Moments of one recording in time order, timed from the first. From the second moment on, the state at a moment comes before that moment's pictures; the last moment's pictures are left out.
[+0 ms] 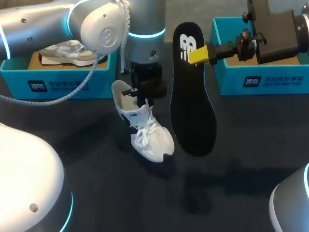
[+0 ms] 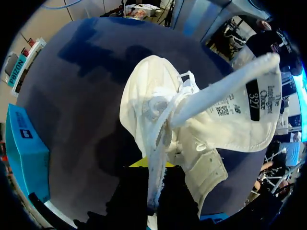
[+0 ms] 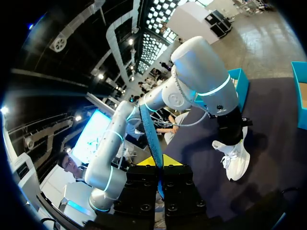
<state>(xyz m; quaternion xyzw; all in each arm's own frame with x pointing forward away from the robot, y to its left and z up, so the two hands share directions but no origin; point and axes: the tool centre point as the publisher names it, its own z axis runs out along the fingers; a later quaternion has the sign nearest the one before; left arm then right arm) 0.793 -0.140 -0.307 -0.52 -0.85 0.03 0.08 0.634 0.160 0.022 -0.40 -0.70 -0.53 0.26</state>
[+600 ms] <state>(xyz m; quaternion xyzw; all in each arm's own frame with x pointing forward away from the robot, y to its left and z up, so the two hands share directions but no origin) 0.776 -0.137 -0.308 -0.57 -0.82 0.03 0.09 0.634 0.160 0.022 -0.40 -0.70 -0.53 0.26</state>
